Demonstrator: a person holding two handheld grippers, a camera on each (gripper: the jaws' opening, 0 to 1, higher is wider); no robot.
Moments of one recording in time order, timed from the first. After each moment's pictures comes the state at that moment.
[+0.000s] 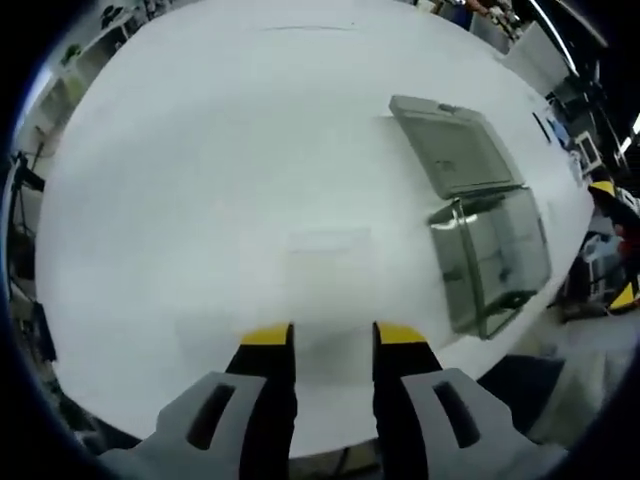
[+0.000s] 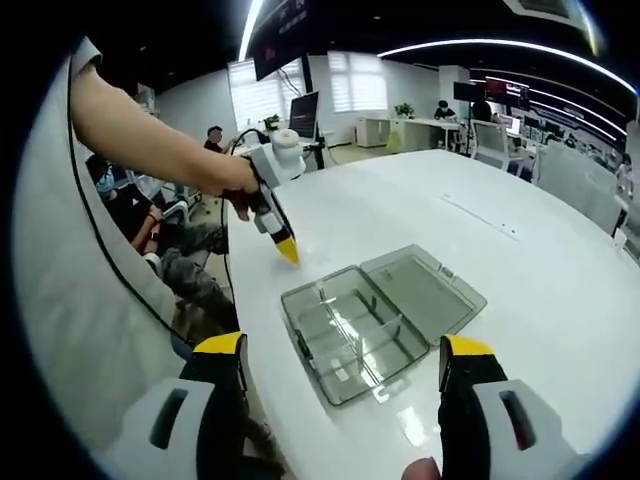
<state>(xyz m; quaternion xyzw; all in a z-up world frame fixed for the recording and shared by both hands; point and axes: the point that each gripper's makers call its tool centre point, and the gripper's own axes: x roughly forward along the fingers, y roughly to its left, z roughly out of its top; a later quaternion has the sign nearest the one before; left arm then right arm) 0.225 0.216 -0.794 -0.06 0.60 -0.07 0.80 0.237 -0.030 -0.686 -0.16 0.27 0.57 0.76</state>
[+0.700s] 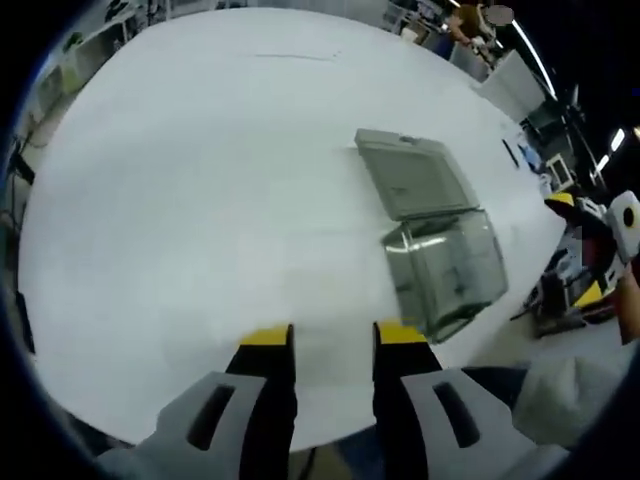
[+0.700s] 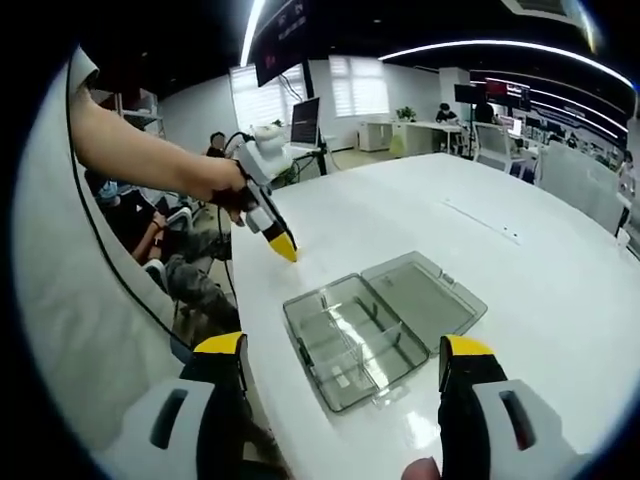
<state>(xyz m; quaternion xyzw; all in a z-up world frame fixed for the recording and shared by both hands) 0.228 0.191 -0.760 -0.11 0.54 -0.11 0.82 0.240 -0.027 -0.678 -0.14 0.27 0.58 0.75</state>
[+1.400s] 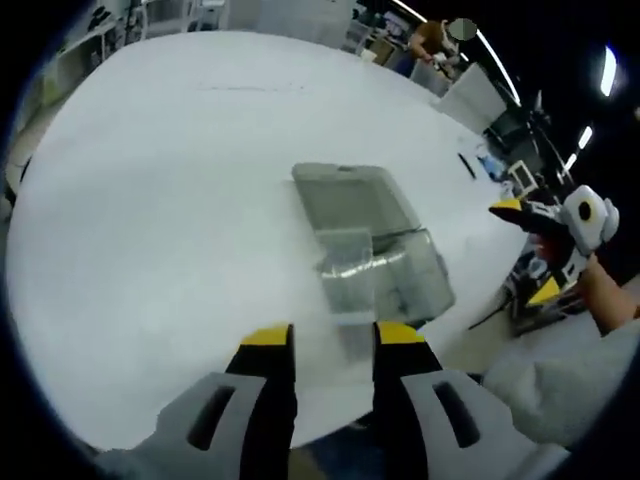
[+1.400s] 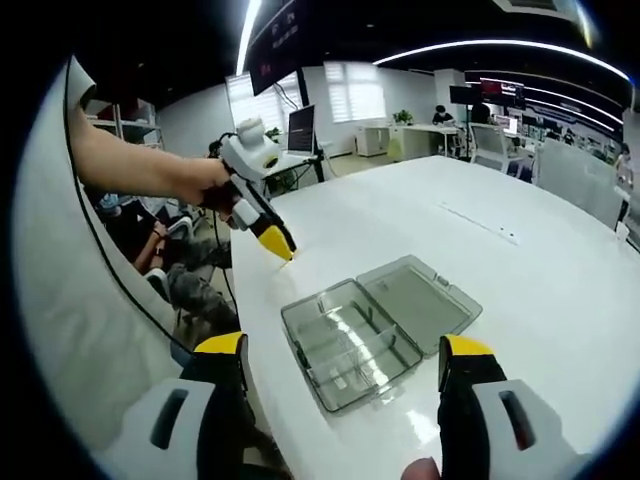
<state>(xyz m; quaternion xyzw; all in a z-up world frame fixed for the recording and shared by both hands) 0.237 0.150 -0.719 -0.14 0.49 -0.18 0.84 0.247 -0.034 -0.672 -0.12 0.27 0.58 0.76</state>
